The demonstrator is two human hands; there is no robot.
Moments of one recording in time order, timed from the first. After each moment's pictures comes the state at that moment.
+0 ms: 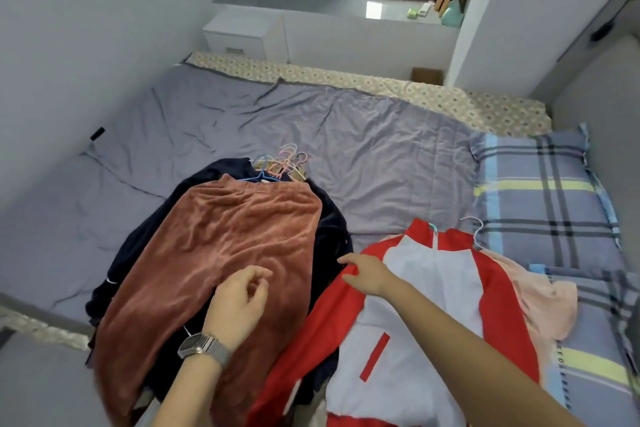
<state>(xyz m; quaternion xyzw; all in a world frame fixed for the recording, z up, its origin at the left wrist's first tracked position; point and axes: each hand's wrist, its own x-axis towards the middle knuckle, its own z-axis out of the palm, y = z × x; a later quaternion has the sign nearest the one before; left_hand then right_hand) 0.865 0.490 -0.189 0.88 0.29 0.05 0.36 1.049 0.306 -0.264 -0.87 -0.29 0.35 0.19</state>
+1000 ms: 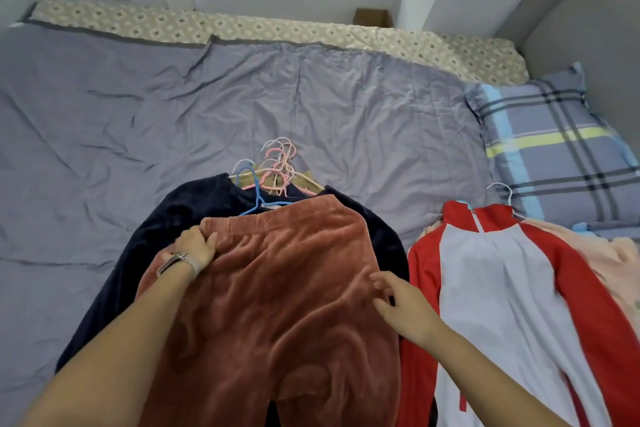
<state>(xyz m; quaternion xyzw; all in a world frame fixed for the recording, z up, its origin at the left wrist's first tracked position) 1.105 0.888 -0.467 0.89 0.32 -0.20 0.25 1.056 0.491 -0.332 -0.90 -0.01 0.31 0.29</state>
